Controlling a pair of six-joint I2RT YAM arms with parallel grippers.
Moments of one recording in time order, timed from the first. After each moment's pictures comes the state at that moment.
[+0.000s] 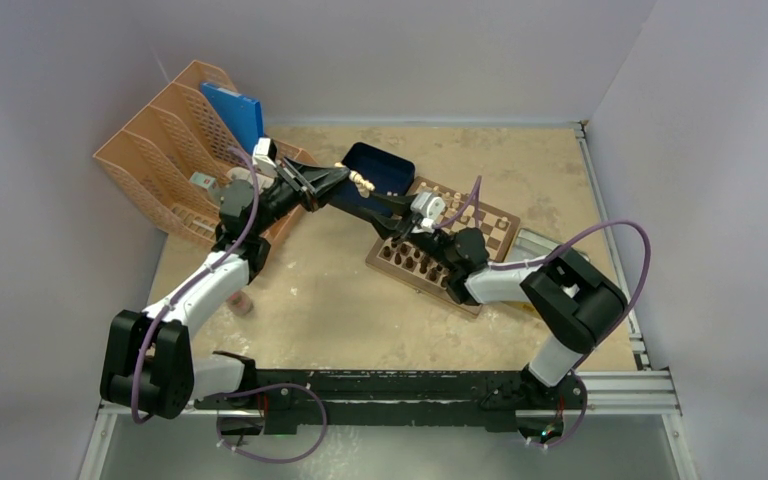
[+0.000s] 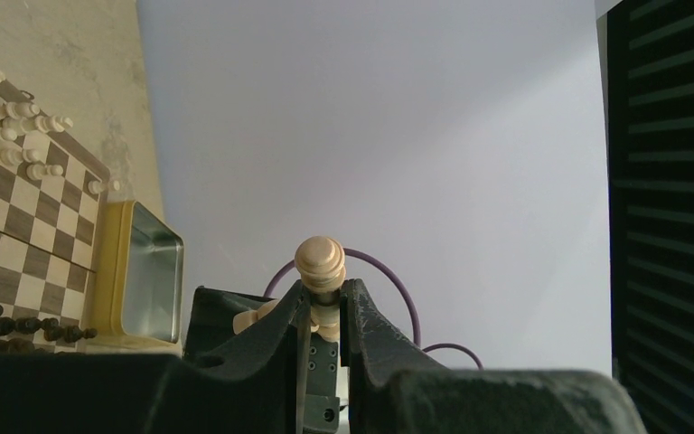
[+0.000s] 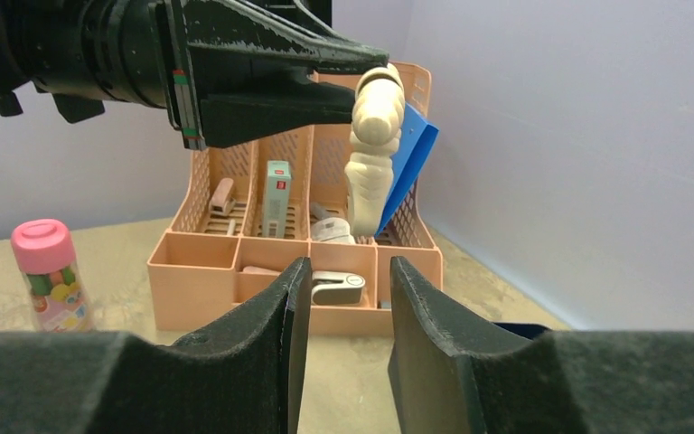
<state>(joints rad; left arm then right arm) -0.24 1.26 0.72 0.72 0.57 -1.62 0.74 1.67 0.66 1.44 -0.30 -0.03</state>
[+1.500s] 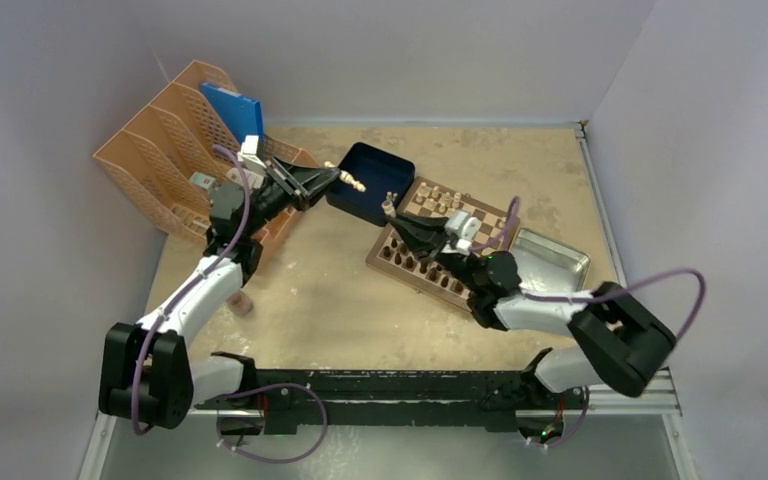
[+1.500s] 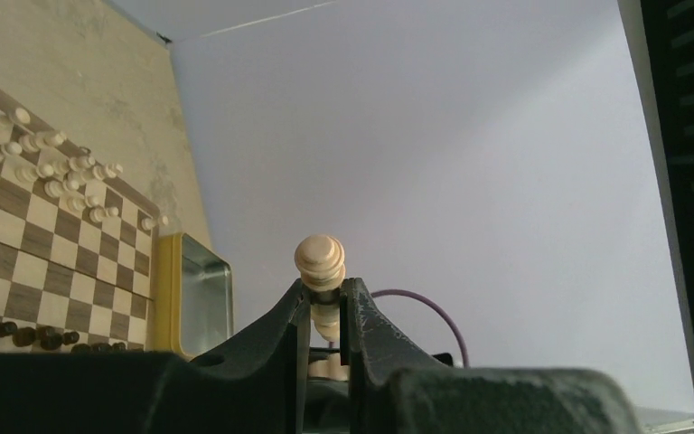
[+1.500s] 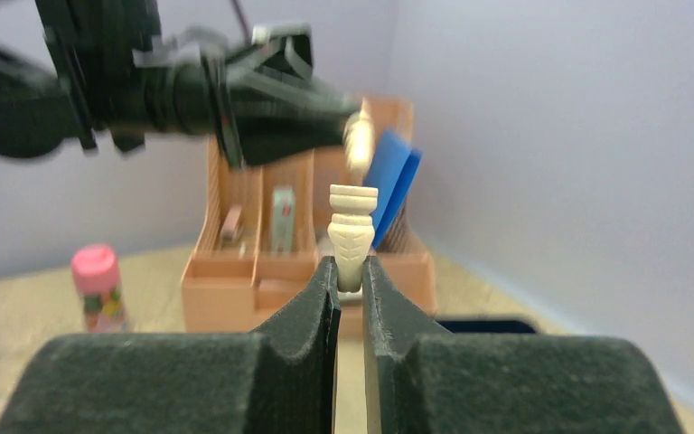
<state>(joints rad) -0.21 1.22 0.70 0.71 0.58 -1.50 0.76 1.43 0.44 1.43 -0.24 0.01</state>
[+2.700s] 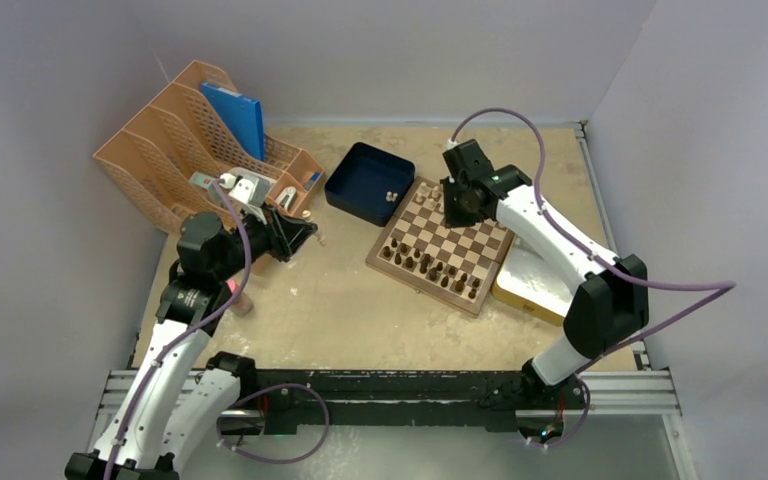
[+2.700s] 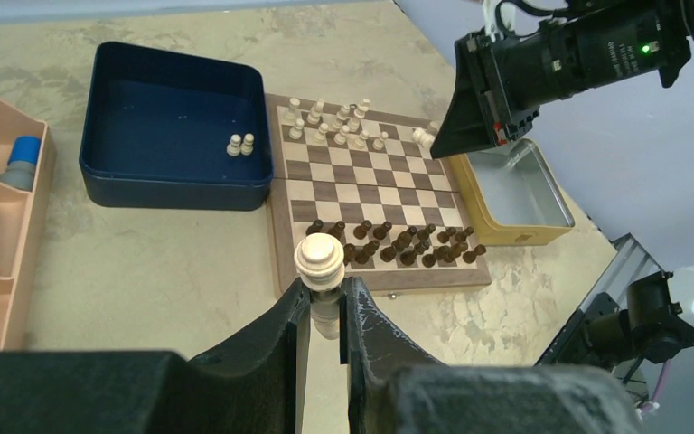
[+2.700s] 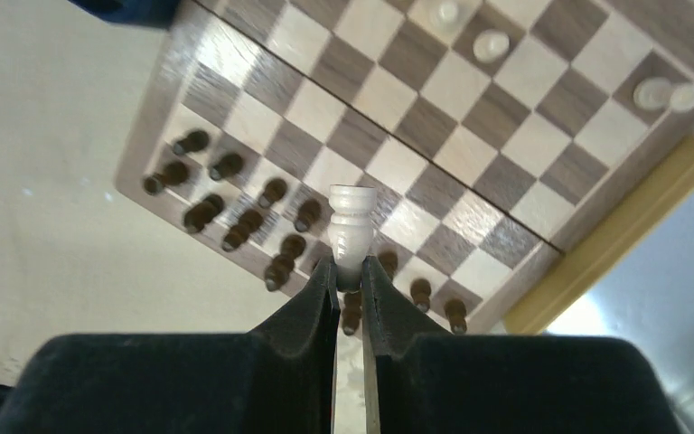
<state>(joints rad) -0.23 0.71 0.75 -0.18 0.51 -0.32 0.50 1.57 1.41 -0.83 0.11 0.42</state>
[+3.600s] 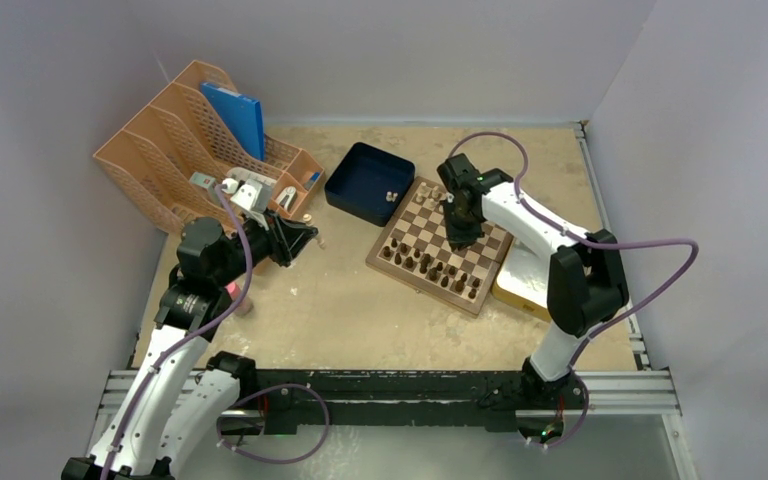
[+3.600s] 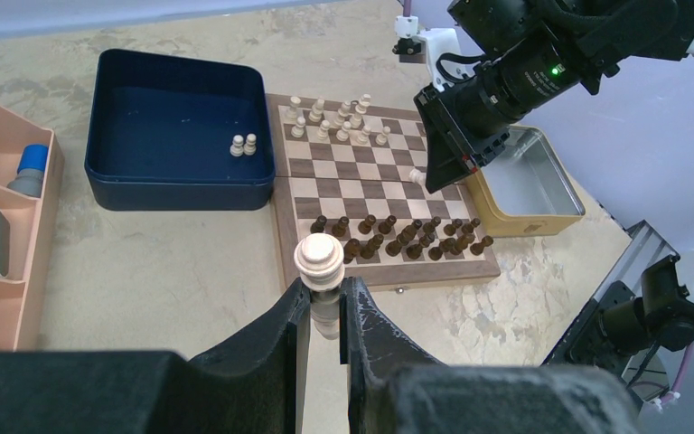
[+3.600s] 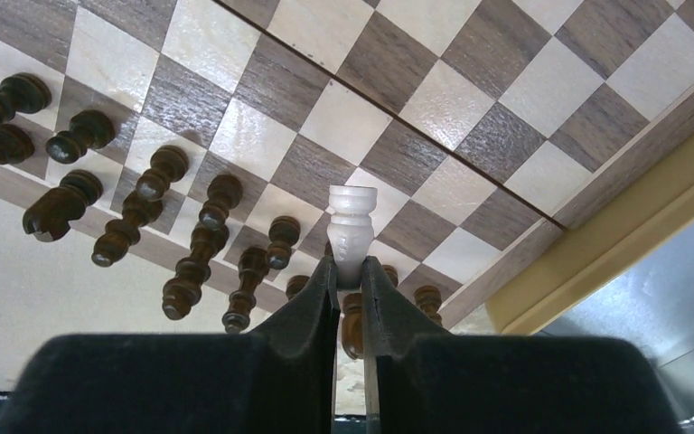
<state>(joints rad) -0.26 0.67 0.74 -0.20 0.48 -0.27 0.46 1.73 1.36 -0.93 0.08 0.38</state>
